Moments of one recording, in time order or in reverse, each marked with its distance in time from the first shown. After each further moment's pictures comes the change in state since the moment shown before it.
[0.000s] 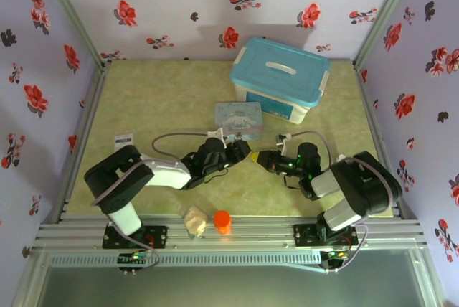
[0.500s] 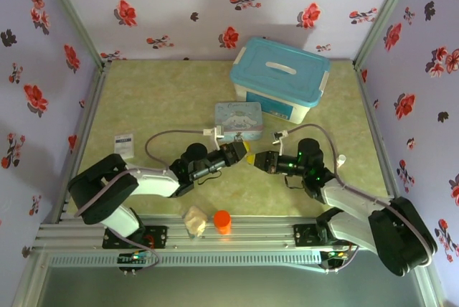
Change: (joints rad) left arm -0.006 -0.122 -0.128 0.277 0.115 0.117; right arm 0.073 -0.428 0.089 -0.518 -0.008 -0.125
